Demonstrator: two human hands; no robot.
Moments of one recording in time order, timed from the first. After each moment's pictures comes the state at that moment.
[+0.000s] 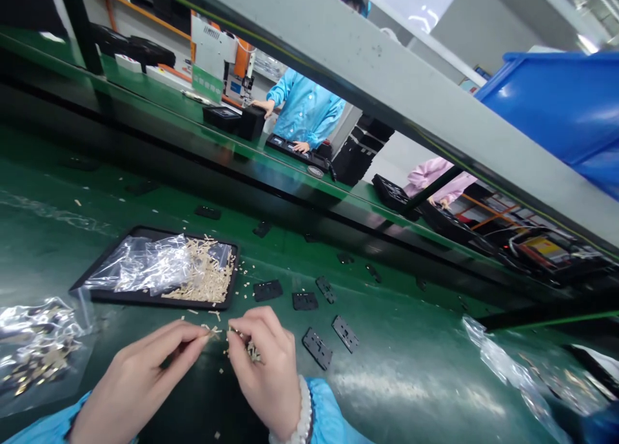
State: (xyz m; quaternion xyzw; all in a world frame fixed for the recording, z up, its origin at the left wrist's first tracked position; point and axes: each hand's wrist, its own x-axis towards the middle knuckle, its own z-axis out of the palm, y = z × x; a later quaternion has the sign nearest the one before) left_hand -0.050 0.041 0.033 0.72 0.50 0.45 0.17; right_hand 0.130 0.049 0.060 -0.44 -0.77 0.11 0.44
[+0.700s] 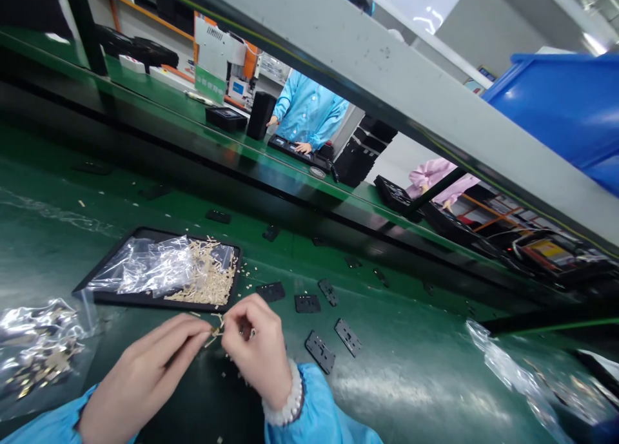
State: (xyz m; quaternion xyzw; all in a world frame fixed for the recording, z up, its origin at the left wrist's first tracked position) left_hand -0.059 0.052 0.028 0.74 0.47 0.46 0.14; right_hand 0.115 0.076 0.050 -0.47 -0.73 0.22 0.45
